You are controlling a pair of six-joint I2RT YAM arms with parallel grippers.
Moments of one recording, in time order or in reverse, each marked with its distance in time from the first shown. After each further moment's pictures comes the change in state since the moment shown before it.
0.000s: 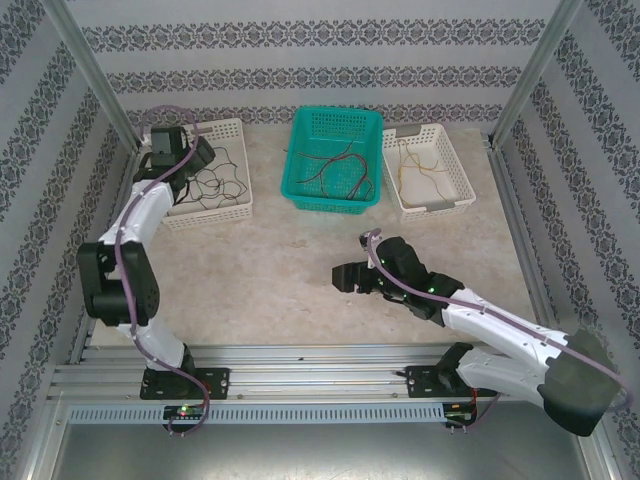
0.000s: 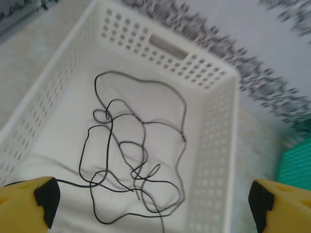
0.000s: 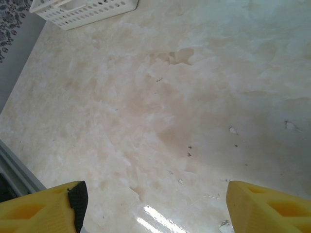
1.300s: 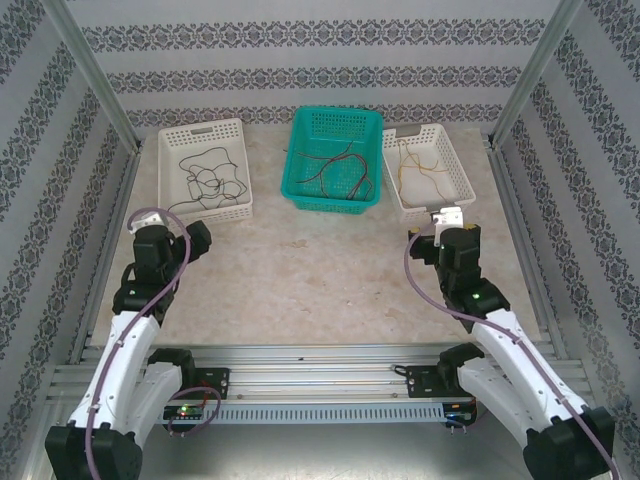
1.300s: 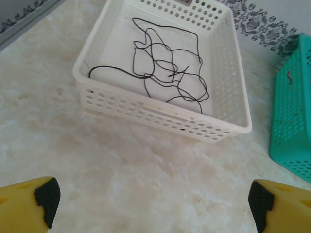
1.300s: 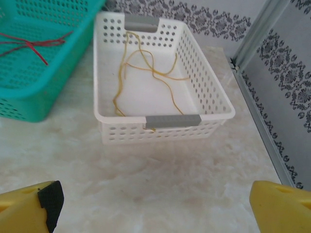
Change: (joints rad) left arm -0.073 -0.907 -0.804 -0.029 -0.024 0.111; right arm -0.457 -0.250 -0.052 -0.013 0.519 -0.624
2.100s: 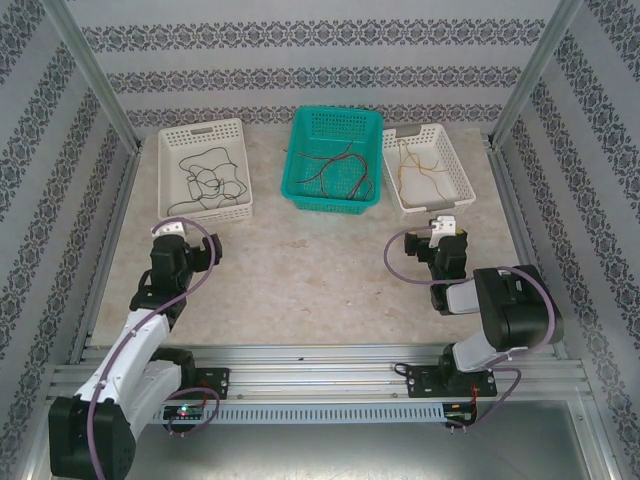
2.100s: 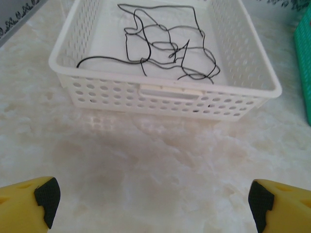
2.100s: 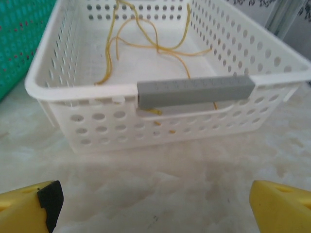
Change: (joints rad) left arm -0.055 0.092 -0.169 0.245 -0.047 0.185; right arm -0.223 0.764 -0.270 1.122 -0.260 0.018
